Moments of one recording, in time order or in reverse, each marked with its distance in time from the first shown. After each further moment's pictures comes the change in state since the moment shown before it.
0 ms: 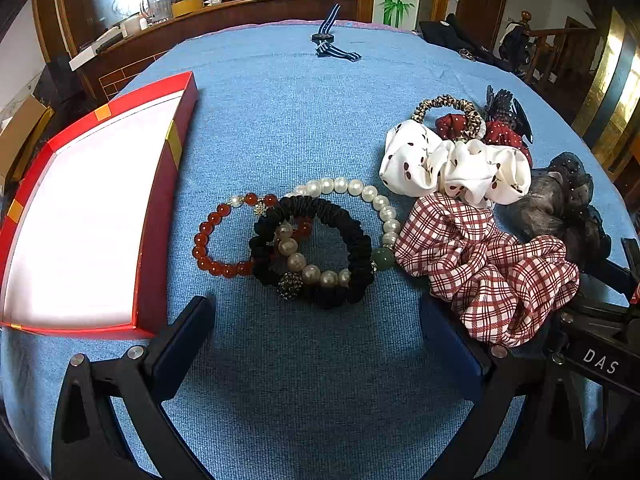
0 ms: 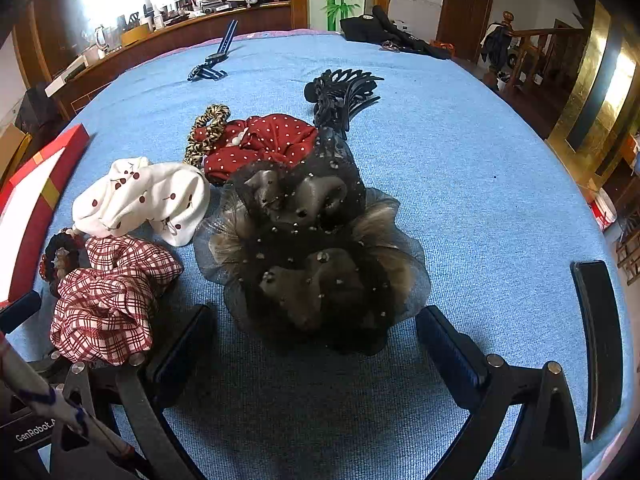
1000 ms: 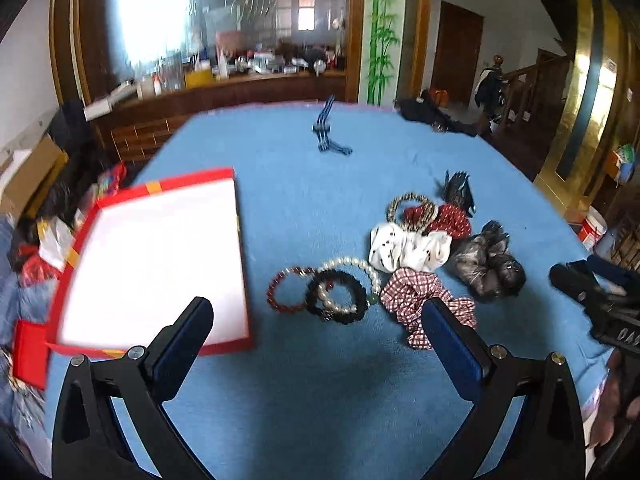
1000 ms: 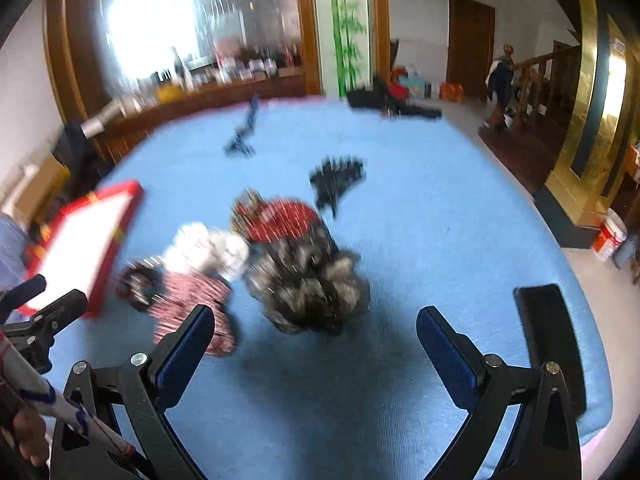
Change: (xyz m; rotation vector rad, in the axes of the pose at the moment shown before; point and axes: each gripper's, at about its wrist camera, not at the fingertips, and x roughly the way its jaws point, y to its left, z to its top) left arm -0.127 0.037 -0.006 0.039 -0.240 -0.046; right arm -0.124 -0.028 -0.015 0.005 -0.256 0.111
